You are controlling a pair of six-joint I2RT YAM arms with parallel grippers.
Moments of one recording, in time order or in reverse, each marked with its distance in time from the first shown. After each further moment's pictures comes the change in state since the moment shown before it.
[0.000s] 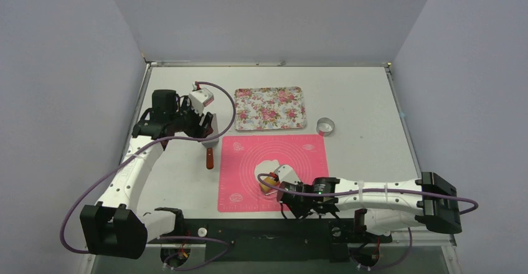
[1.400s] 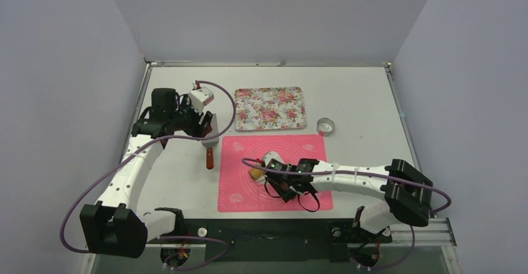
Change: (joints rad) left arm 0.001 0.008 0.022 -0.008 -0.011 0.024; right arm -0.202 0.274 0.157 0.094 -0.098 -0.237
